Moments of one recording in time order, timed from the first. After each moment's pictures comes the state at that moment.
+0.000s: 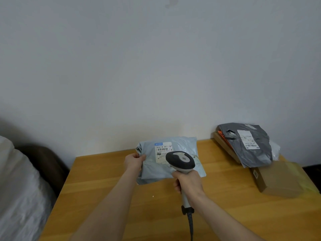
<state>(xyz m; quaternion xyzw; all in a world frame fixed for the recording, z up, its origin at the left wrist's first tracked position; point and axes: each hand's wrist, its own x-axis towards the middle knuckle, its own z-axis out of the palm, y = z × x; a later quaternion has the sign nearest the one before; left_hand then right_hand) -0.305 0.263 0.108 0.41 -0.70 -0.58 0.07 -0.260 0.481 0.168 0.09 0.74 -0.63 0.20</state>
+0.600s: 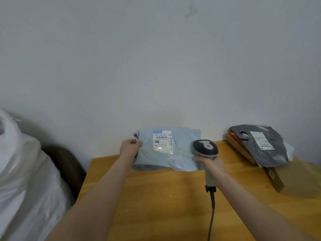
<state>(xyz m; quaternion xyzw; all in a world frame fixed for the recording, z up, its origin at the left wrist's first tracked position) -0.286 0.180 0.171 0.36 -0.74 -0.55 0.13 -0.292 0.471 0.180 0.14 0.77 -0.61 0.14</state>
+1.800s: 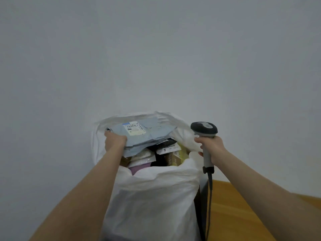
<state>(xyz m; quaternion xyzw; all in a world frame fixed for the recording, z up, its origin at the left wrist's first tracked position) 0.128 -0.285 0.382 0.54 -0.65 -0.37 0.39 -0.045 -0.026 0.364 -0.10 0.65 -0.73 0.21</state>
